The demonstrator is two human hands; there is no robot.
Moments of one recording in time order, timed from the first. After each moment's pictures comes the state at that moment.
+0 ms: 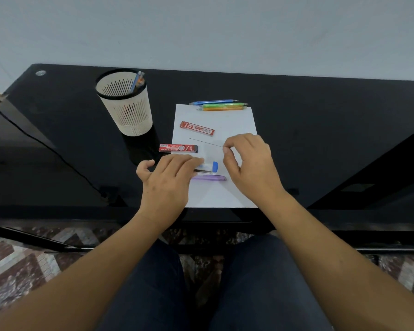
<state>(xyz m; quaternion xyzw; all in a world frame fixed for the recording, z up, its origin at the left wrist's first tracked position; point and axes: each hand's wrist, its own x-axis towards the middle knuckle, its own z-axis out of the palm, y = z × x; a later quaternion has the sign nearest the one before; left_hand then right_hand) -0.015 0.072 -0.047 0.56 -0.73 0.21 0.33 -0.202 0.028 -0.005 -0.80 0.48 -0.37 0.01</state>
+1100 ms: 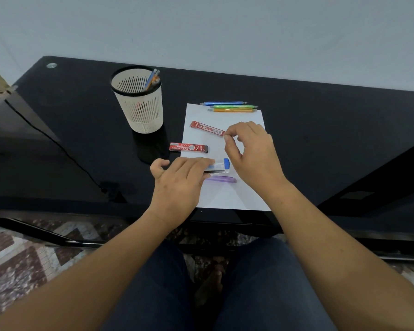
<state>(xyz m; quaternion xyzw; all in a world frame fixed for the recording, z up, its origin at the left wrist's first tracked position) -0.014 0.074 -0.043 0.55 -0.74 0.19 0.35 -0.176 0.011 0.011 -0.79 0.49 -0.36 0.04</state>
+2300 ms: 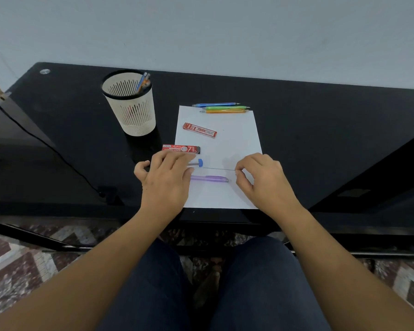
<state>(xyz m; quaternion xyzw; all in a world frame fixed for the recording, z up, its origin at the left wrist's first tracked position) -0.011 0.070 -0.047 0.64 -0.69 0.10 0.31 -0.234 0.041 -0.022 -0.83 0.50 -0.26 0.02</state>
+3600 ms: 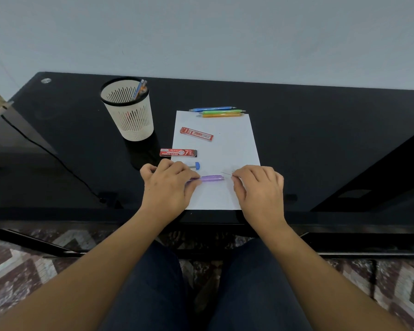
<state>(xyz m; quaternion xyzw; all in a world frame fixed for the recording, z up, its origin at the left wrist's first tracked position) -0.011 0.069 -0.044 0.60 -0.75 0.11 0.27 -0.223 0.063 -0.045 -0.76 0.55 -0.33 -0.12</state>
